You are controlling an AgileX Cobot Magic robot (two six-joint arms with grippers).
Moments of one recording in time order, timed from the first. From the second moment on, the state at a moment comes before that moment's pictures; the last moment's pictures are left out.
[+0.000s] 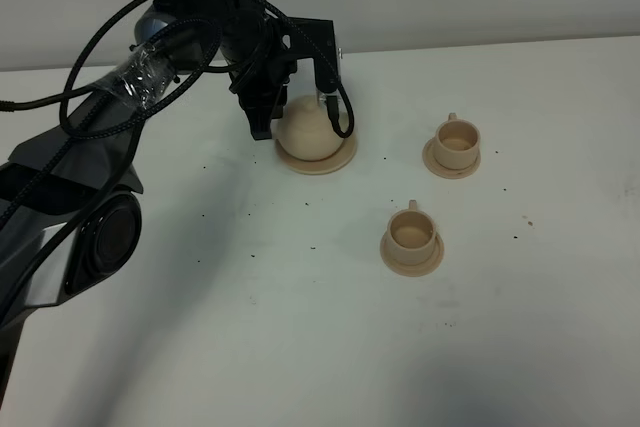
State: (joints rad) left arm -0.38 2.59 -2.51 0.07 1.19 1.15; right arm 0.08 0.06 -0.49 0.18 1.09 -0.18
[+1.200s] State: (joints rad) left arm -0.39 2.59 -2.51 0.07 1.19 1.28; right arm 0.08 0.06 -0.49 0.18 1.09 -0.18
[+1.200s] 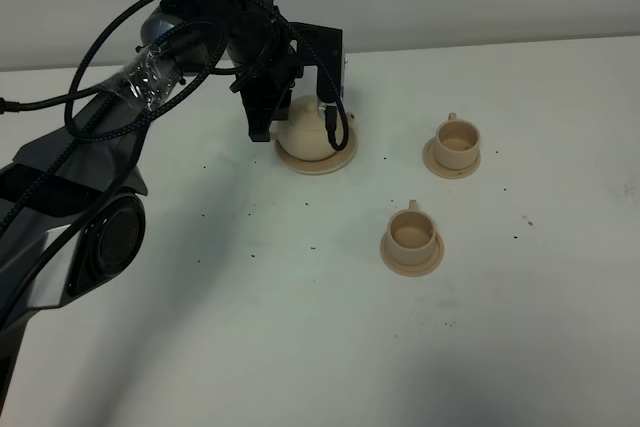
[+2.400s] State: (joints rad) left arm -0.39 2.54 -2.49 0.12 1.19 1.24; right arm 0.08 0.06 -0.49 0.18 1.09 -0.18
